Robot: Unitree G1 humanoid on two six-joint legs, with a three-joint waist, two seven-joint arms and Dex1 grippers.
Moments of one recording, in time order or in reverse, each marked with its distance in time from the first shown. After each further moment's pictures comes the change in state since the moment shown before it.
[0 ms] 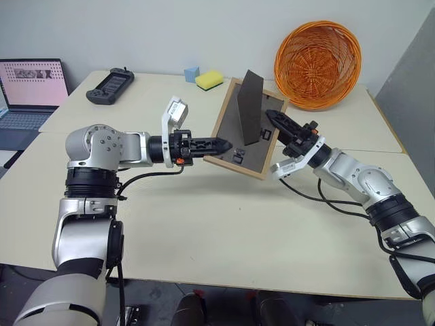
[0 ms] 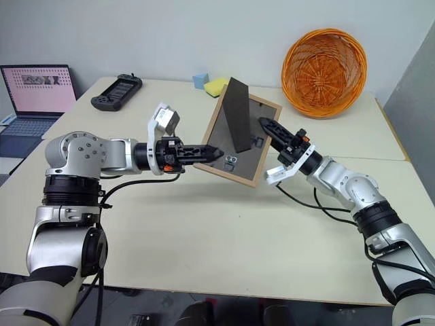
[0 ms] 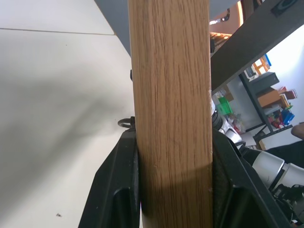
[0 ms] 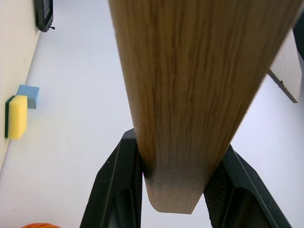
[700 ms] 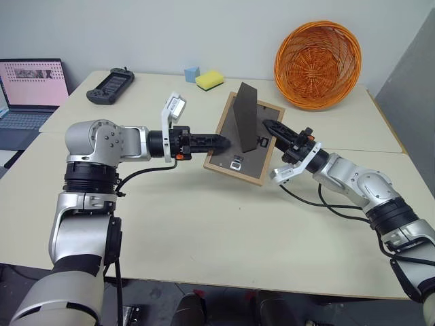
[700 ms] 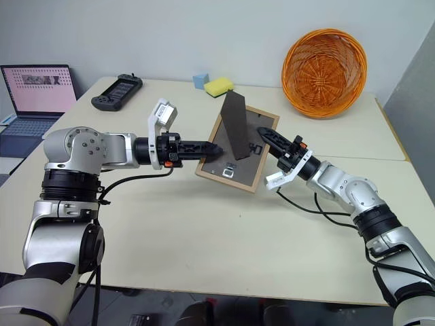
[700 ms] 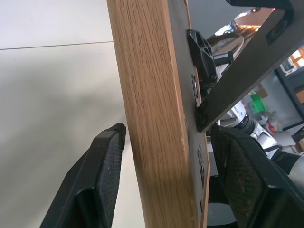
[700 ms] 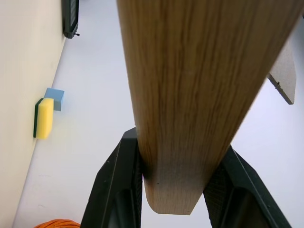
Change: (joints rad) left arm -0.037 0.011 -0.040 0.013 0.098 -0.084 -0.018; right arm 0.024 -0.002 0.008 -0.002 -0.002 -0.003 0.047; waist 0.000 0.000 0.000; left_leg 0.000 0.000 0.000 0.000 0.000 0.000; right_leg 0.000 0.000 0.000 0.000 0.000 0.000
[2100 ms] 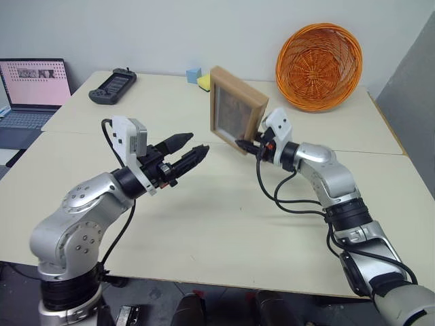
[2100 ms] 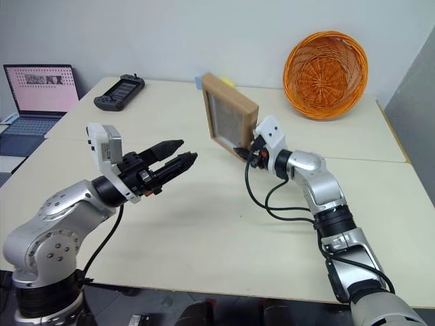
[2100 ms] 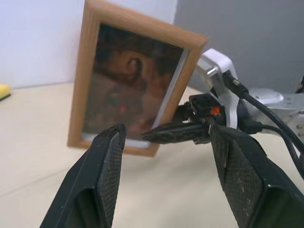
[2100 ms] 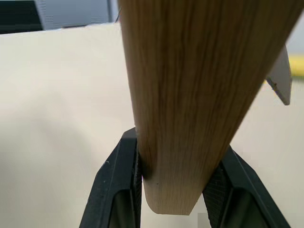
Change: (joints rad) left arm 0.702 -0.041 0.284 -0.967 -0.037 -0.512 0.431; right arm 0.008 0.381 -0.284 -0.098 1.366 0.930 1.203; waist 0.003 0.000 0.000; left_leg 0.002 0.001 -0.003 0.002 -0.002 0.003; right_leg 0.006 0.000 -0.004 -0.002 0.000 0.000
